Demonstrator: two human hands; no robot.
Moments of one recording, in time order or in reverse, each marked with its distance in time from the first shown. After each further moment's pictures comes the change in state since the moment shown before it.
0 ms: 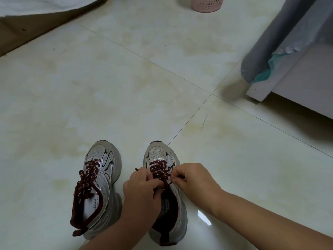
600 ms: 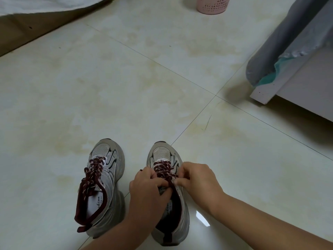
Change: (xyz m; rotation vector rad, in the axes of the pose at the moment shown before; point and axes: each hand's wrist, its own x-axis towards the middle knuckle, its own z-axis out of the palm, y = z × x) left_hand 0.001 0.007 0.004 -0.105 -0.020 -0.132; right_hand 0.002 -0.002 0.004 0.087 0.019 0.166
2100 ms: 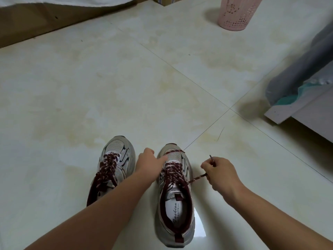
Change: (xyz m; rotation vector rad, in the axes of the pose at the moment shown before) left_hand 0.076 -0.026 -0.016 -0.314 -0.295 -0.689; right_hand 0.029 -0.006 -0.015 0.229 0.159 0.356
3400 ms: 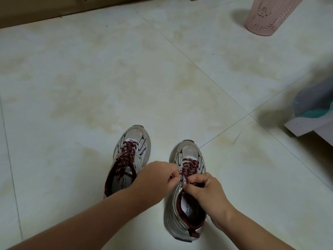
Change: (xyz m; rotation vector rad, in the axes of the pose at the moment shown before) left_hand -0.046 -0.049 -0.033 0.285 0.022 0.715; right_hand -0.046 -0.005 0.056 0.178 -0.245 -0.134
